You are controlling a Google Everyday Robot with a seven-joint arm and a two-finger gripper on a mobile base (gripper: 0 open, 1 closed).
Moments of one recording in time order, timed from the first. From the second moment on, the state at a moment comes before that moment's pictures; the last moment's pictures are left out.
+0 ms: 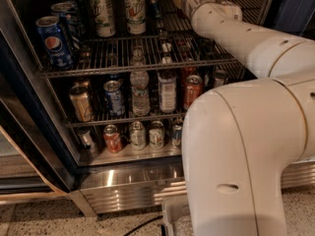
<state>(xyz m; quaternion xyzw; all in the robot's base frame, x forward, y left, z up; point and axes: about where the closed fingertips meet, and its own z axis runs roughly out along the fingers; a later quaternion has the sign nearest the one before) 0.930 -0.124 0.986 -0.11 0.71 0.02 0.70</state>
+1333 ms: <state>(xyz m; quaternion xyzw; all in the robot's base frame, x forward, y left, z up) 0.875 -0.117 1.000 -0.14 0.69 0.06 0.70</state>
